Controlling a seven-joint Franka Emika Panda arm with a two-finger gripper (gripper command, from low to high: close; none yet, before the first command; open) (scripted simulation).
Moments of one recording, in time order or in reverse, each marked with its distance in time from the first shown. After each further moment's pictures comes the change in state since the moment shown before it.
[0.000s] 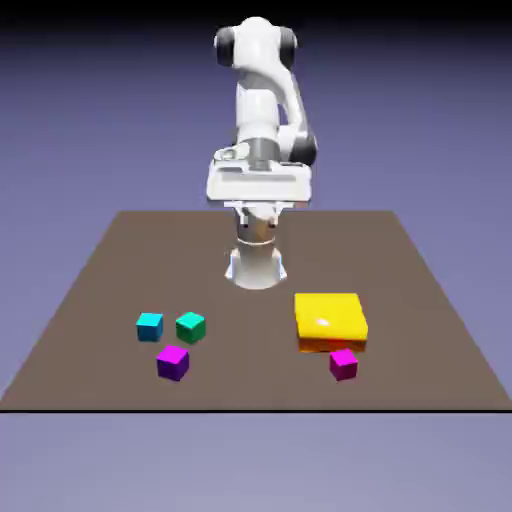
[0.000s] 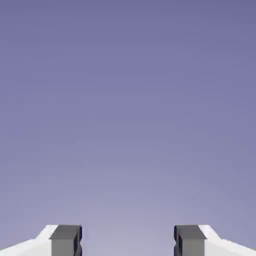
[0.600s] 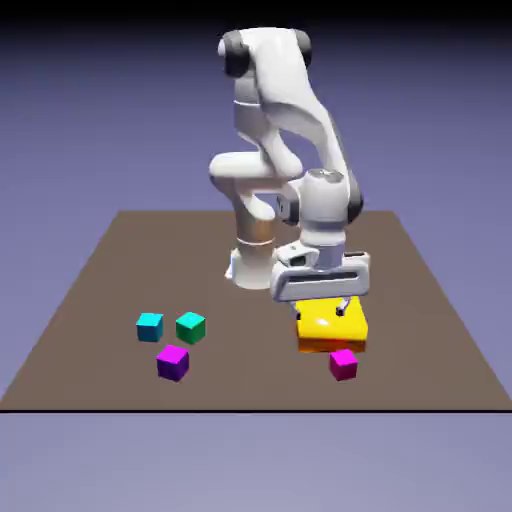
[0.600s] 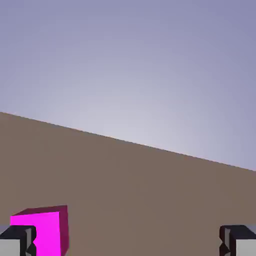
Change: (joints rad) arm -0.022 0.652 0.298 0.357 -0.142 -0.425 0.206
